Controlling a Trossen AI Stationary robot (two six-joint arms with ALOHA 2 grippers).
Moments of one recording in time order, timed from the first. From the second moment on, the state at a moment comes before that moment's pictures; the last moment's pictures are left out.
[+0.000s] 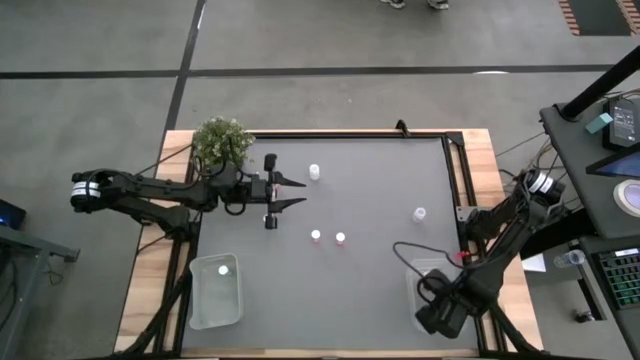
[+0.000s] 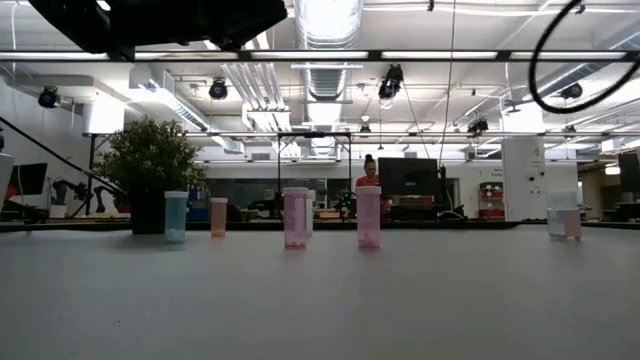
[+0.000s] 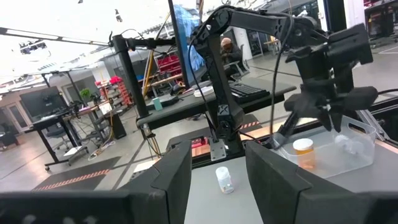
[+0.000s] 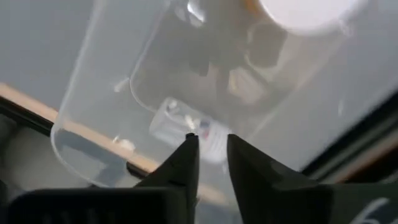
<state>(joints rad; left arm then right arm) 0.12 1.12 0.57 0.70 0.13 0.30 0.93 1.53 1.05 -0.93 -0.17 1.94</state>
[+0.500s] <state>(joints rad) 0.12 1.12 0.56 0.69 0.13 0.33 0.95 1.52 0.99 -0.83 -0.18 2.20</state>
